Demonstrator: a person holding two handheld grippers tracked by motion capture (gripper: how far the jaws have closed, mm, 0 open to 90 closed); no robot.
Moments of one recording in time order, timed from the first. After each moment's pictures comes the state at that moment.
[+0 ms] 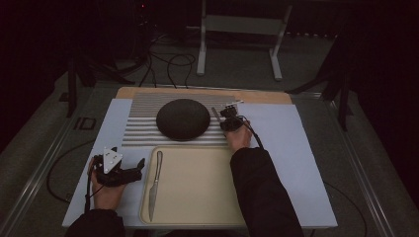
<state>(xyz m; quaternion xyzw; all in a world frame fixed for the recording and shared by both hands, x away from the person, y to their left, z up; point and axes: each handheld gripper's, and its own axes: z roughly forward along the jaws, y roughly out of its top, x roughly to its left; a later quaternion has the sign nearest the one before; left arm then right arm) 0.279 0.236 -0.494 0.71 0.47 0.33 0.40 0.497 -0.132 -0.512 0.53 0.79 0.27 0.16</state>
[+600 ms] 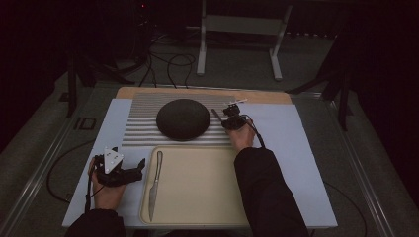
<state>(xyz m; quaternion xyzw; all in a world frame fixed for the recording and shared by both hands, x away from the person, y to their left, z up) 0.279 0.234 -0.494 0.71 0.47 0.34 0.40 0.493 -0.141 -0.498 0.52 0.79 0.29 0.15</state>
